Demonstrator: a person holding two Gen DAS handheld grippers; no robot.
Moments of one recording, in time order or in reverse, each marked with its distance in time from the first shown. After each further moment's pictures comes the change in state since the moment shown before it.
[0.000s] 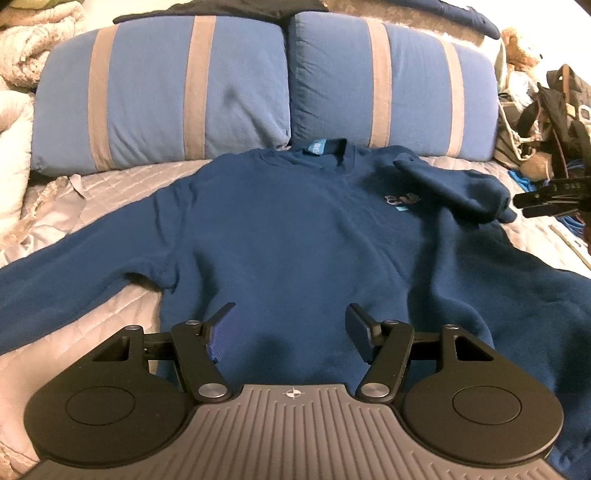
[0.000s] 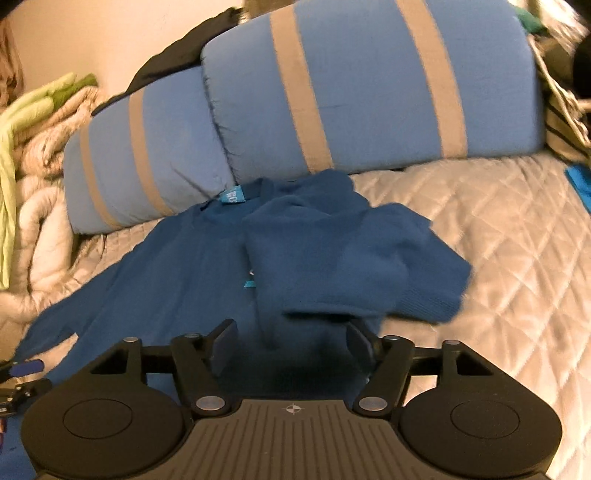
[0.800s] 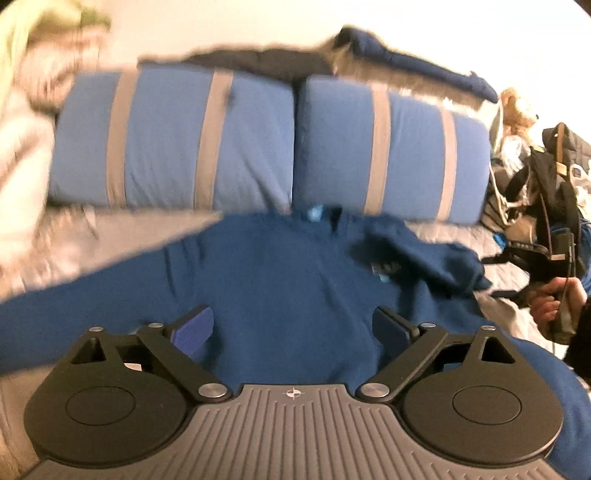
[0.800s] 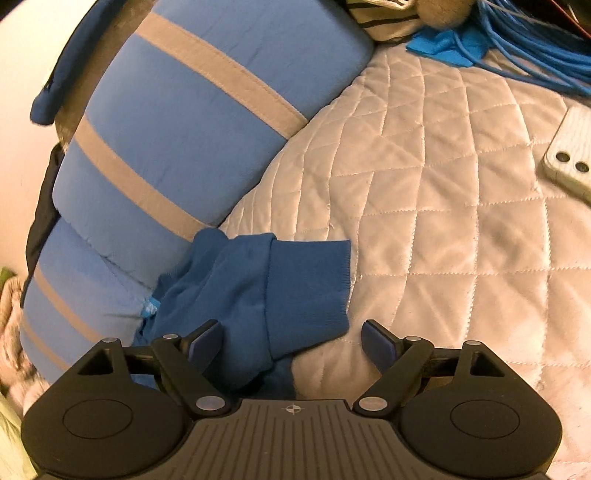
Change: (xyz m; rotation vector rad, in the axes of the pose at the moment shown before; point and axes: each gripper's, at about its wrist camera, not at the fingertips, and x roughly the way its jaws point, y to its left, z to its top) left arm -0.060 -0.002 0.030 -0.058 -0.190 -0.002; right arm 0.028 -0.094 -0.004 0.641 -0.101 -0.040
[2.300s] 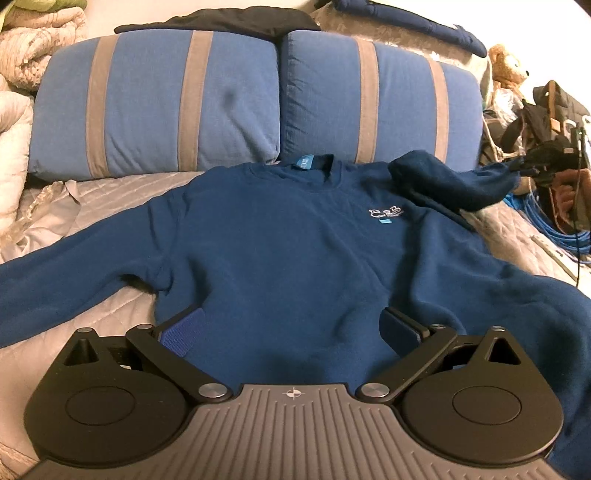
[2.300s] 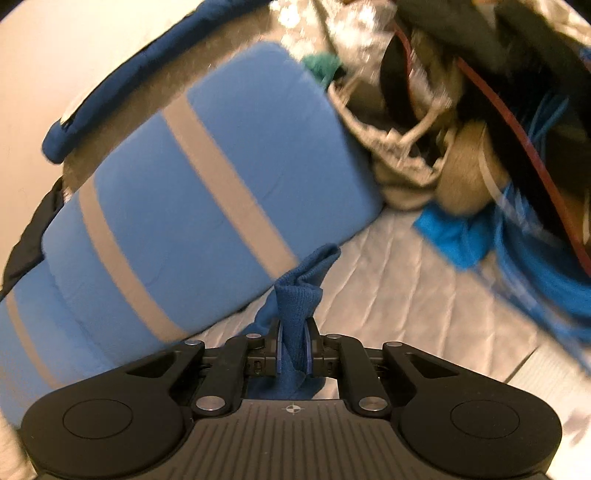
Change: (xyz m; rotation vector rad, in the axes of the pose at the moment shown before) left arm 0.028 0.002 -0.045 0.040 0.122 -0.039; right arm -0.033 0.028 0.085 -0.281 -0.310 -0.155
